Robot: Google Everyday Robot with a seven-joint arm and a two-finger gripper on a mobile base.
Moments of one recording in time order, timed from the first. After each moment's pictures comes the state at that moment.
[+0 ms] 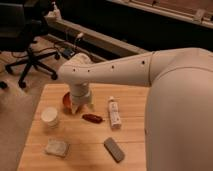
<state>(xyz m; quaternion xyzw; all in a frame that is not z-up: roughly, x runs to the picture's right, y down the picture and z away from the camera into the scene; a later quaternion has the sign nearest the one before) -0.104 0.103 0.703 -0.26 0.23 0.64 0.68</state>
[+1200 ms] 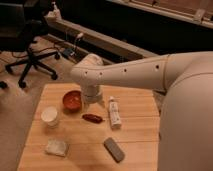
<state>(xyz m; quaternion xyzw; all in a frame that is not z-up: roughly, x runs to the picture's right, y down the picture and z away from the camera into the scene) -0.043 0.093 0.717 -0.25 0.20 0.57 0.76</state>
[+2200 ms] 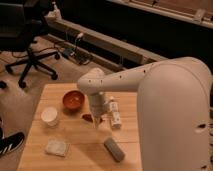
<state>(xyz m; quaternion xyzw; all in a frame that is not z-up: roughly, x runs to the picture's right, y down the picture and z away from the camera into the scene) -0.001 0.186 0.755 -0.33 0.32 0.46 0.76</state>
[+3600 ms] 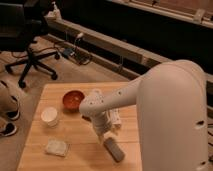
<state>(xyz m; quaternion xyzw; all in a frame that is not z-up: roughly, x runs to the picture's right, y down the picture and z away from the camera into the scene) 0.016 0.267 0.761 -0.31 0.33 0.42 0.78</state>
